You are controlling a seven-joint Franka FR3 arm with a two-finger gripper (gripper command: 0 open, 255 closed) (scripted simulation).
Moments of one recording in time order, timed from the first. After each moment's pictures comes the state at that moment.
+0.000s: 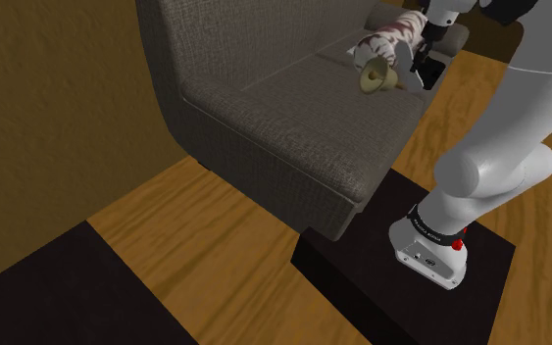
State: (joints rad) arm -0.50 0.29 -0.51 -1.72 0.14 2.00 -1.15
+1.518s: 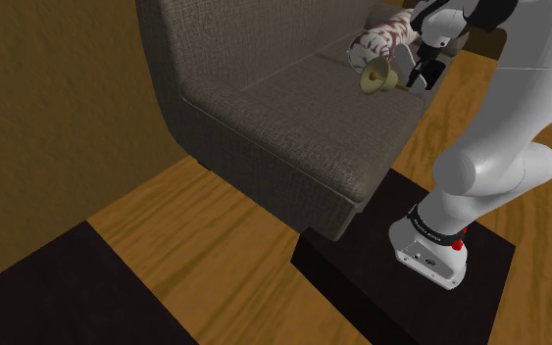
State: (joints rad) arm -0.56 0.41 -0.49 -1.76 0.23 2.16 -1.25
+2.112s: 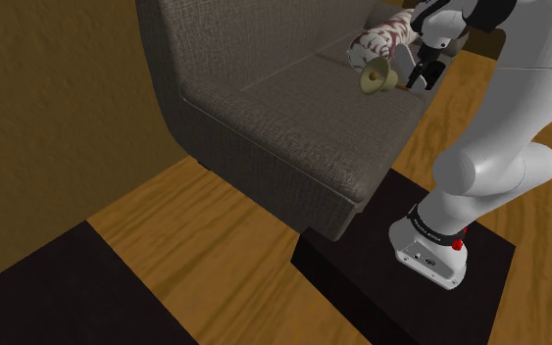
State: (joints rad) arm -0.56 0.41 -0.50 -1.76 0.22 2.15 -1.25
